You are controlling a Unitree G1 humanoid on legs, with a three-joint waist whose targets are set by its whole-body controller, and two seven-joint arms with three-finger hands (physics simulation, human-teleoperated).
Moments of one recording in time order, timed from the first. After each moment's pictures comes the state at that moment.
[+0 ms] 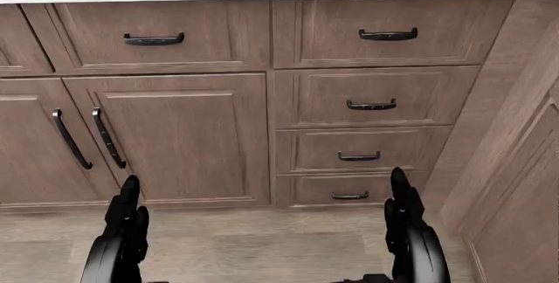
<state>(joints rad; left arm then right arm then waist) 0.03 0.02 0.04 0.09 -0.01 0.06 -0.04 0.03 -0.01 -0.04 0.09 0.01 0.06 0.04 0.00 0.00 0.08</state>
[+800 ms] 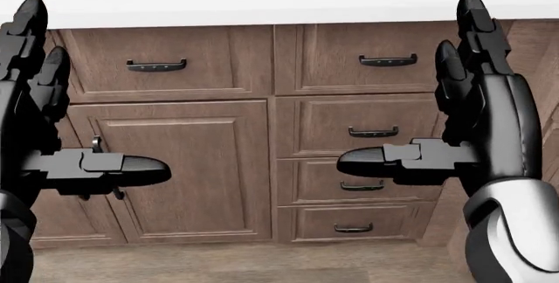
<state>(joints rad) -0.33 0.15 0.17 -0.64 -0.03 0.82 -0.03 -0.31 -0.11 -0.15 -0.62 0.12 0.75 -0.05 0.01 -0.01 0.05</state>
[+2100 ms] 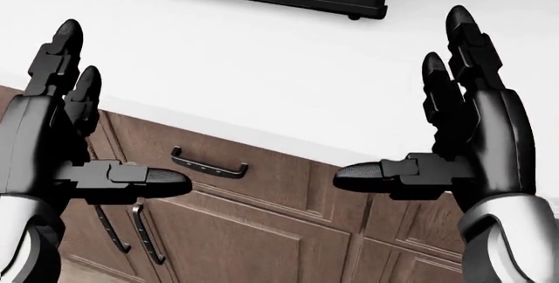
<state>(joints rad) -0.30 0.11 0.12 -0.58 -0.05 0.77 -0.03 -0.25 -0.10 -0.14 -0.63 0.21 0.70 -0.06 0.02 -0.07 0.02</state>
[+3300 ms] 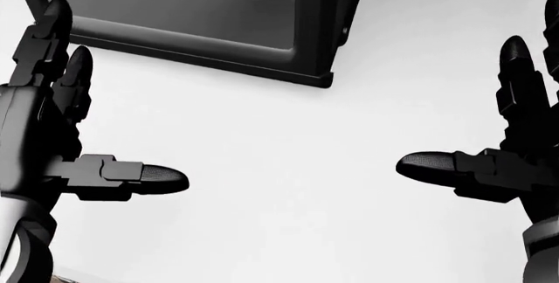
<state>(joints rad) -0.30 0.12 0.12 -0.61 -0.03 0.72 -0.04 -0.20 -0.17 -0.29 -0.75 0.38 0.68 -0.17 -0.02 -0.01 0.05</state>
